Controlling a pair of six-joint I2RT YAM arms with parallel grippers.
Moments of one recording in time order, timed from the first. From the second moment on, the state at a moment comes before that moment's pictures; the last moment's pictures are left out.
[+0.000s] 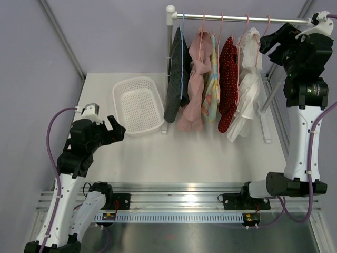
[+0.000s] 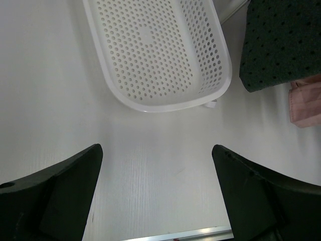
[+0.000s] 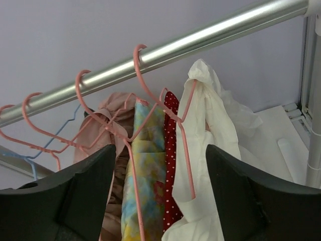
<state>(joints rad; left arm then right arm) -0.16 0.66 0.87 -0.71 0.05 -0.38 -0.08 1.37 1.94 -0.55 -0.04 0.45</state>
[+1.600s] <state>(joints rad) -0.48 0.71 0.99 -0.67 0.08 -0.38 -0.03 1.26 1.93 -0.81 -0.05 0.41</state>
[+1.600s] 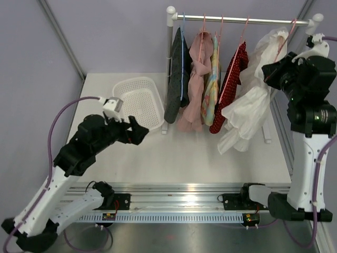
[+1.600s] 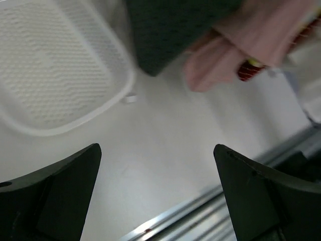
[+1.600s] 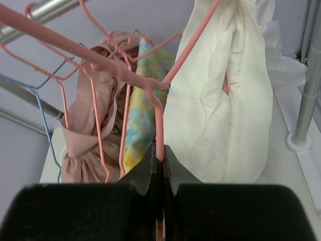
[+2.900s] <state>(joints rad) -1.40 1.65 1.52 0.01 0.08 -0.41 -0.02 0.78 1.60 -0.98 -0.21 0.59</state>
